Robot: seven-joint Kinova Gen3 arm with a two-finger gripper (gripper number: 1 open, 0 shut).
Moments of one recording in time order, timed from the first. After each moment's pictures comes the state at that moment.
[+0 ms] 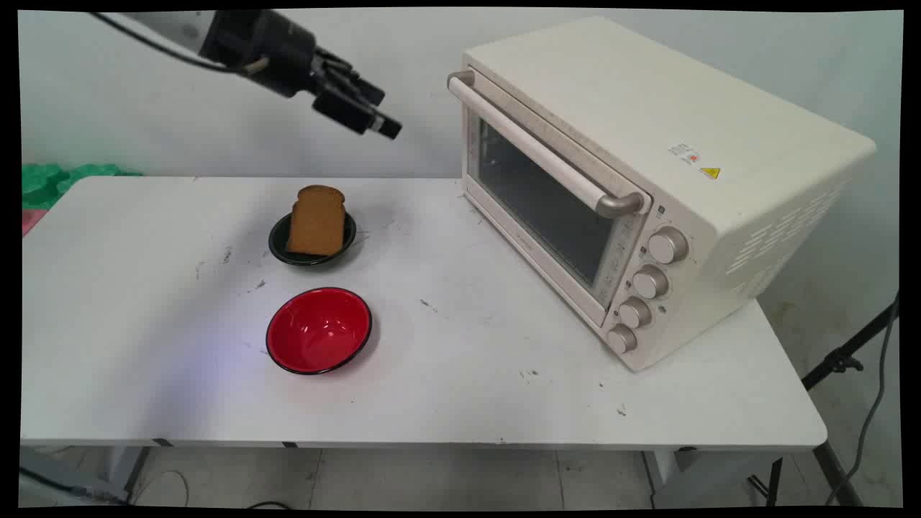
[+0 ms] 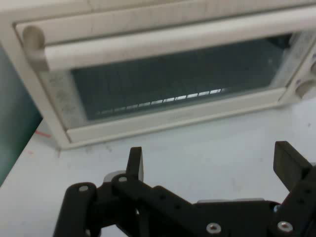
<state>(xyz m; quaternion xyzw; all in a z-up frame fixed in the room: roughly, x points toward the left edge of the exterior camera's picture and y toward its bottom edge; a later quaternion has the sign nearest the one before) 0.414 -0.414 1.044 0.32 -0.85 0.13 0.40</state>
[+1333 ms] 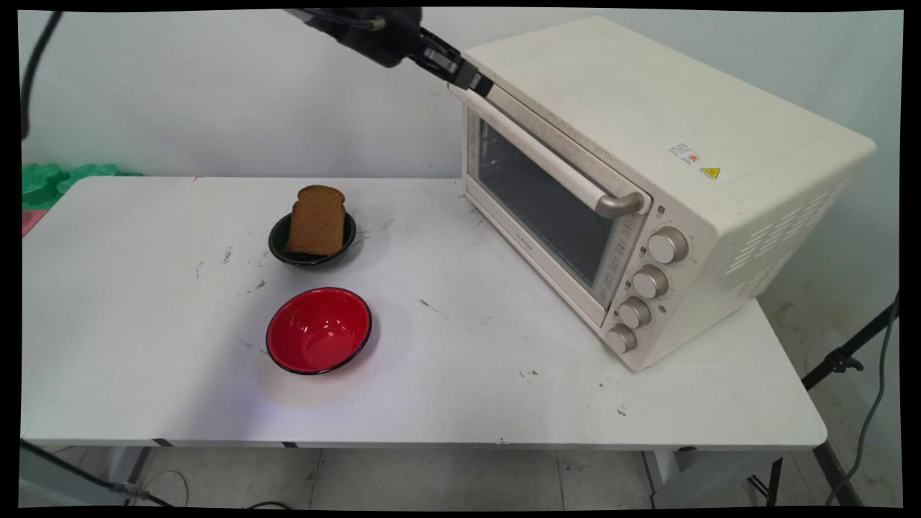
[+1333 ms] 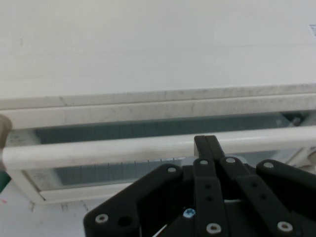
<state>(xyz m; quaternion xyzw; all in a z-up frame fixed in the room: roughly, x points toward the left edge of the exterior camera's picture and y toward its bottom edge) 0.307 -0.448 1.071 0.37 -0.82 0.13 0.41</state>
